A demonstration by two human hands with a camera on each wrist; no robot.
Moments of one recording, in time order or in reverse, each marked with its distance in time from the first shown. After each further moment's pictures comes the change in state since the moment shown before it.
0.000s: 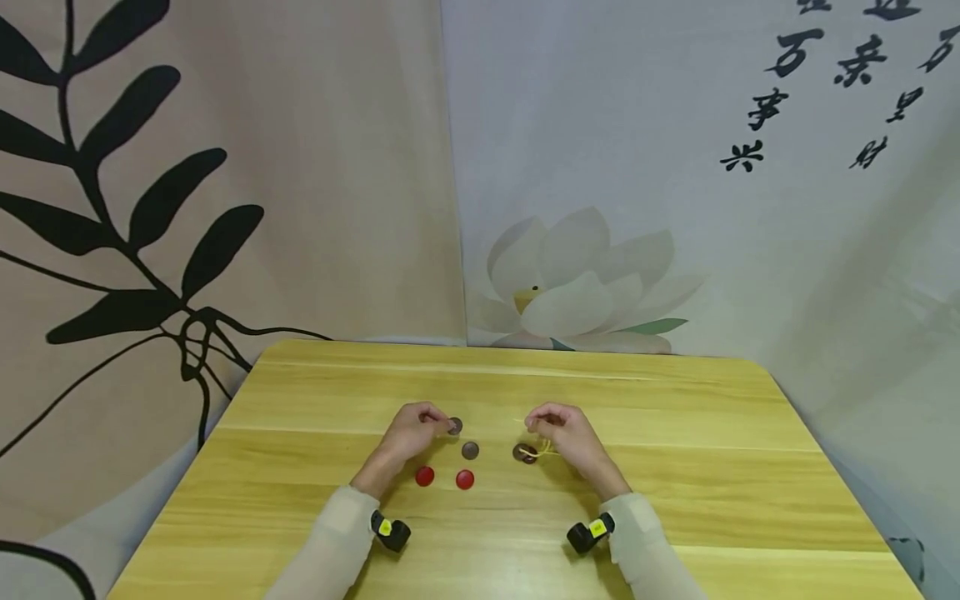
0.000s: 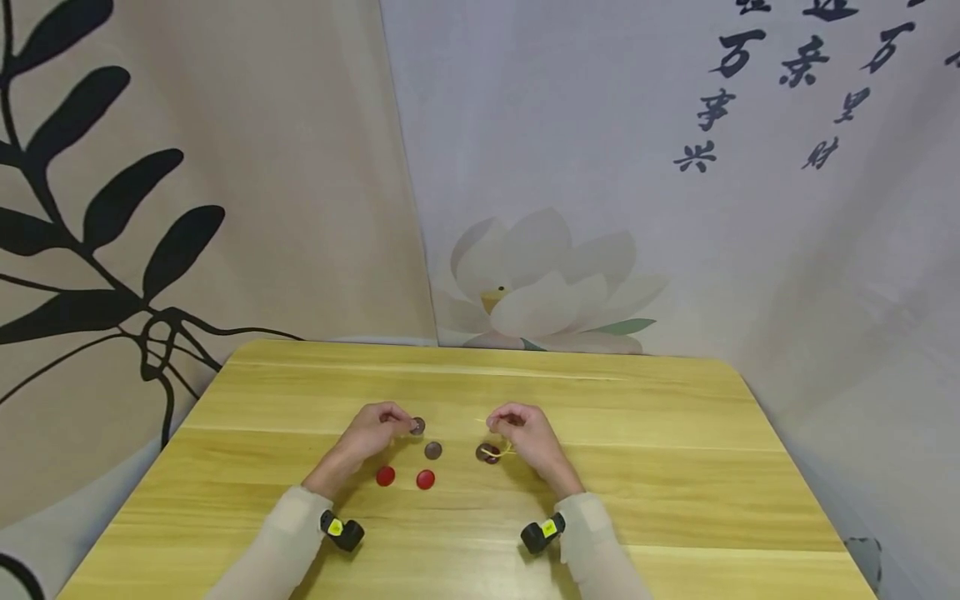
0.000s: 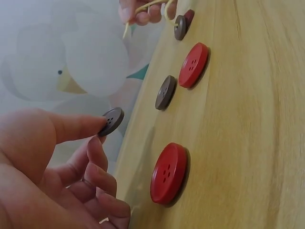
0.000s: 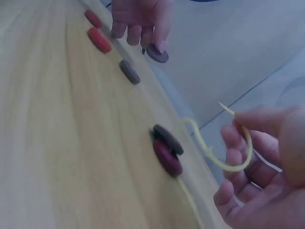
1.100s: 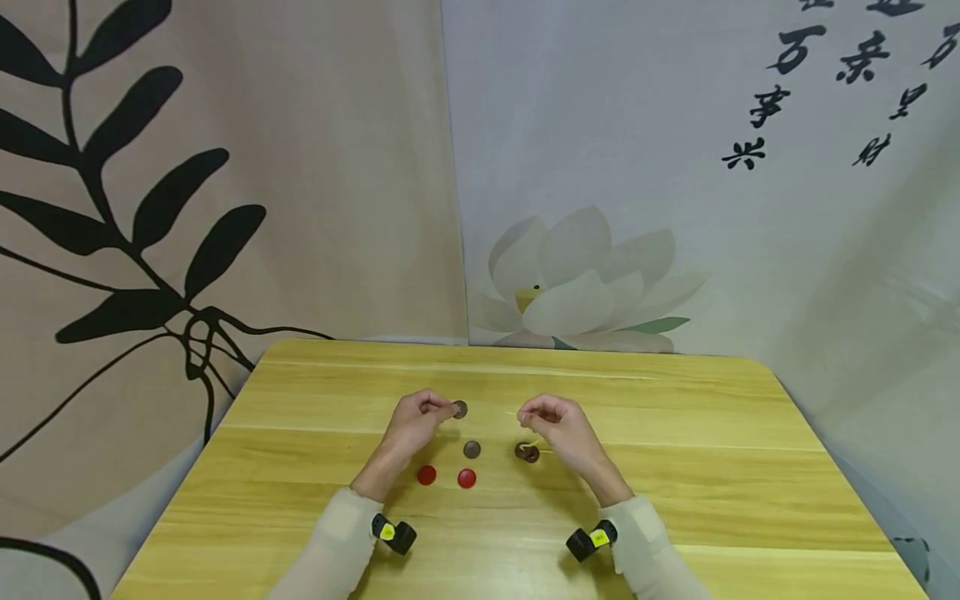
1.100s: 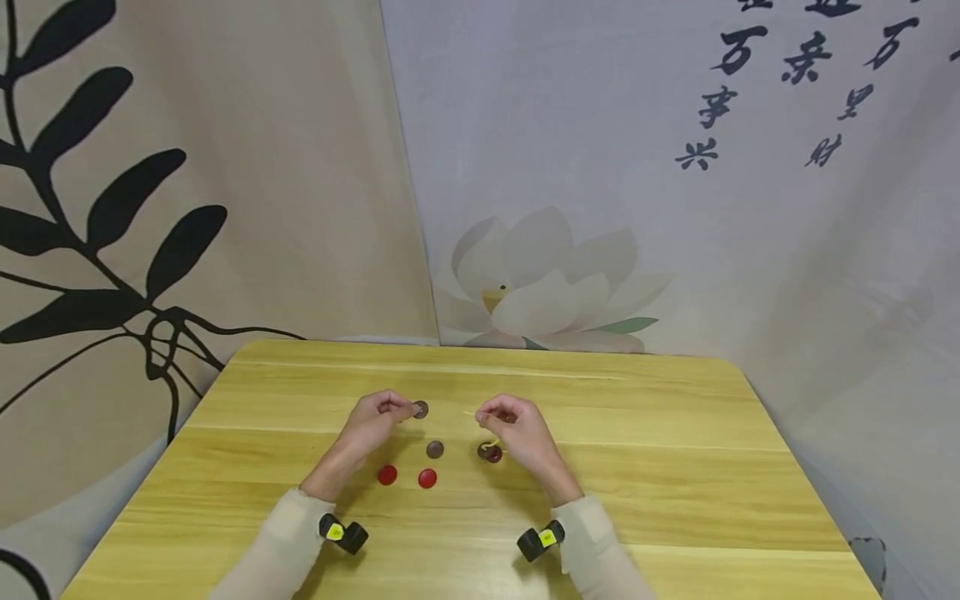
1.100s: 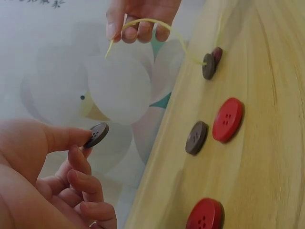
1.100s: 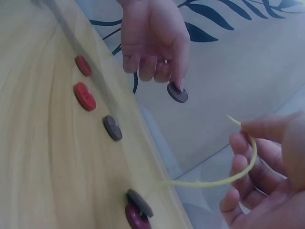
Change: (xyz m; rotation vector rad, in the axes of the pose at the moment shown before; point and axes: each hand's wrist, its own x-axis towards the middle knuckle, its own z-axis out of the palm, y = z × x) left_hand -0.013 0.023 -0.001 -0.146 0.067 0.043; right_hand 0.001 -0.003 0.009 -0.032 0.017 -0.139
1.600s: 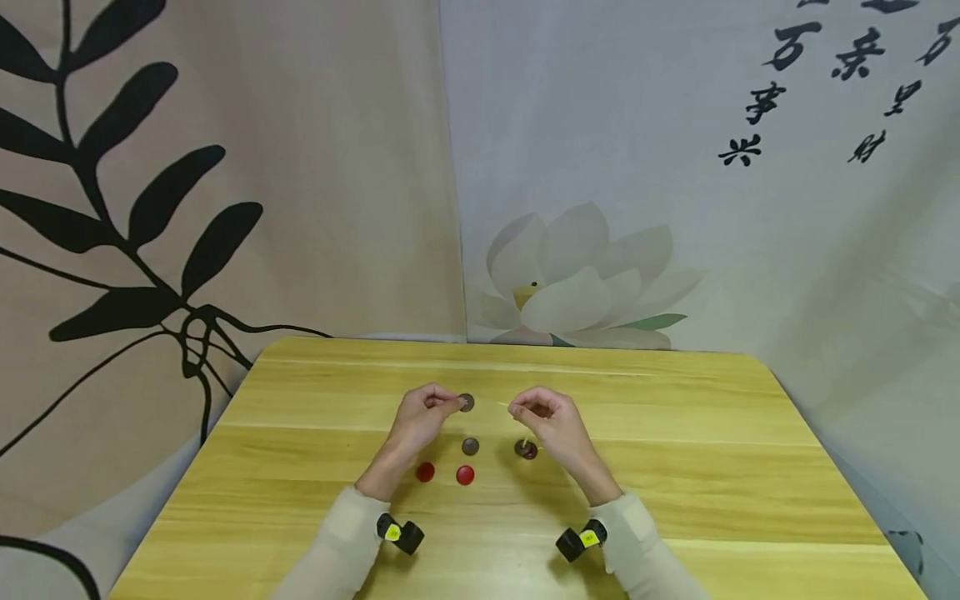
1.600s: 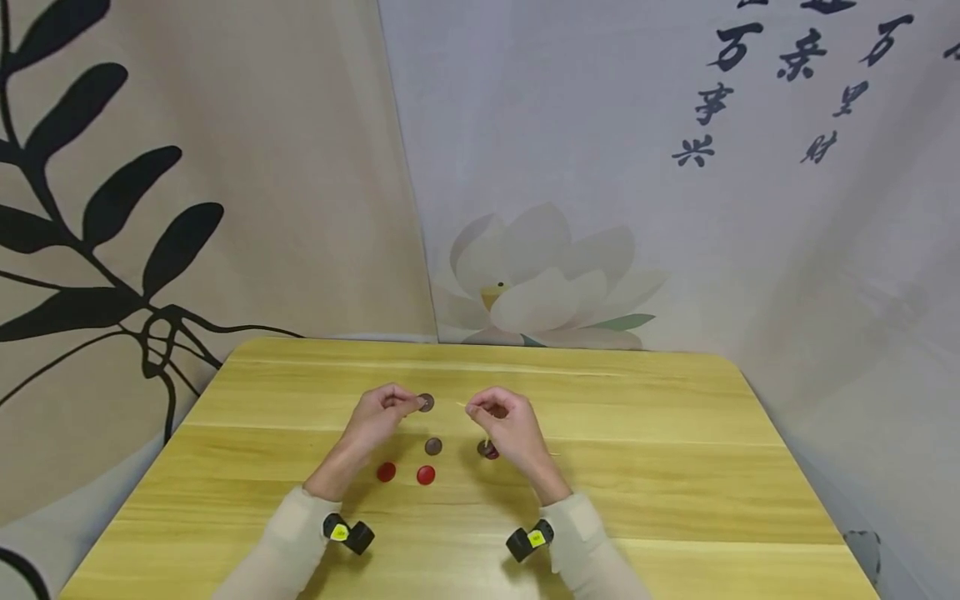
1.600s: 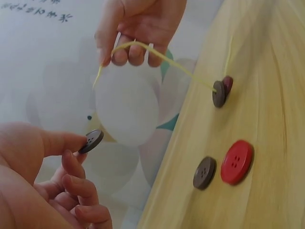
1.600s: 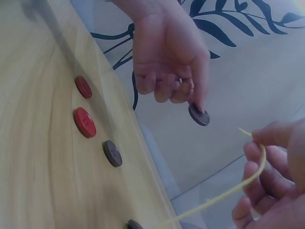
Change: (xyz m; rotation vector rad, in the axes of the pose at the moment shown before) left_hand -0.007 0.015 0.010 -0.049 0.010 0.000; right_hand -0.002 -0.020 0.013 0.008 0.096 -0.051
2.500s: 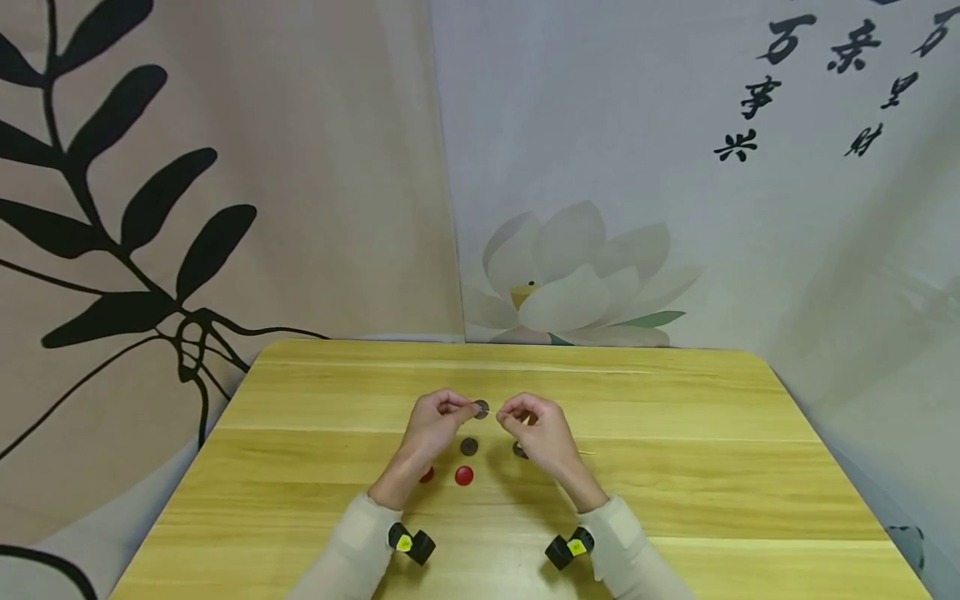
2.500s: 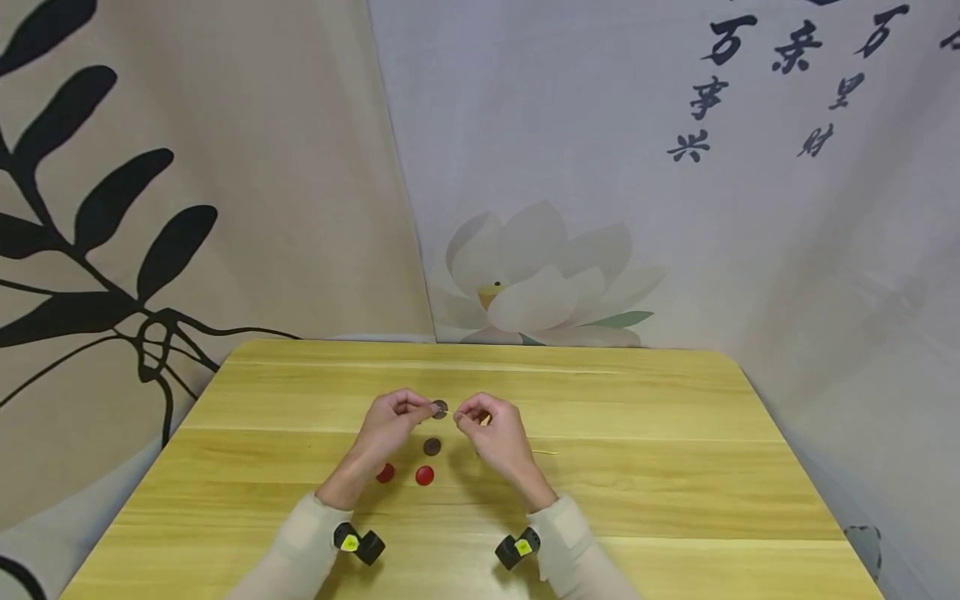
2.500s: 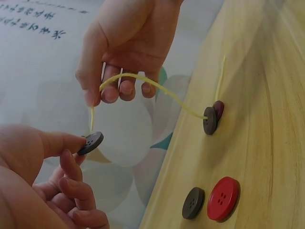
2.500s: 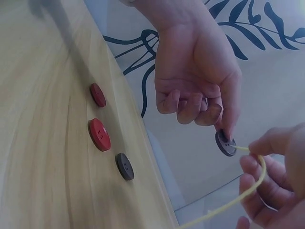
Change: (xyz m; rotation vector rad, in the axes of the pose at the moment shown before) left_hand -0.005 0.004 0.023 0.015 0.001 0.042; right_hand -0.016 -0.042 0.016 -0.133 0.032 -0.045
